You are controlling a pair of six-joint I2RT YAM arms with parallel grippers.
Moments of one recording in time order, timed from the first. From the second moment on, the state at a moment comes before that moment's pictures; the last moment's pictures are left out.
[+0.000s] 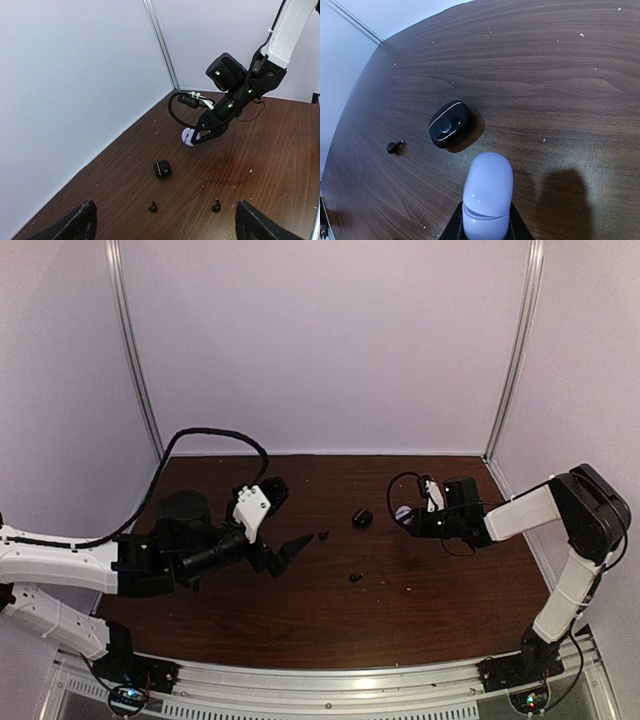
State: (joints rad) left arm -1.16 1.17 0.72 0.30 -0.31 0.24; right arm 0.38 1.72 0.73 0.39 -0.30 0.41
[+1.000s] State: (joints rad) left arm -1.12 1.11 0.68 0.34 -0.36 0.22; right arm 0.28 1.69 0.79 0.17 -0.27 0.29
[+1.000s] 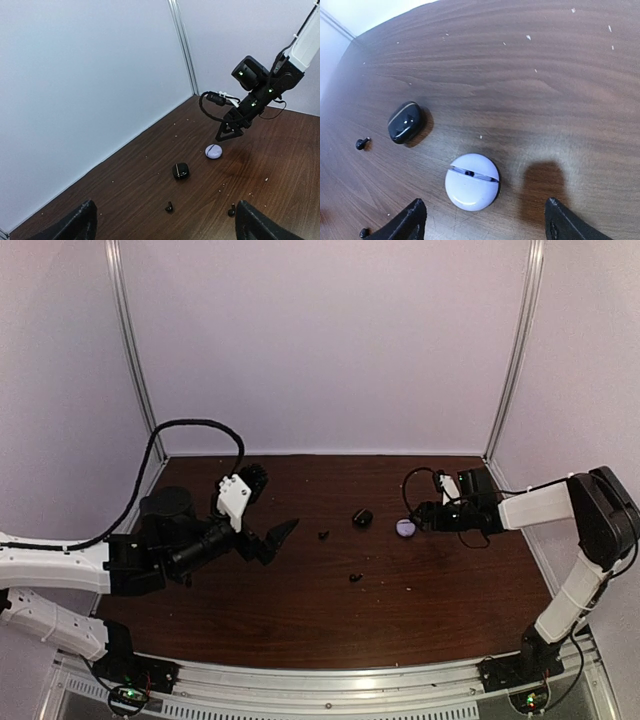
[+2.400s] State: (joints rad) left arm -0.93 1.14 0.68 0.31 -0.05 0.05; right arm 0.49 2.14 1.37 -0.06 -0.31 -0.19
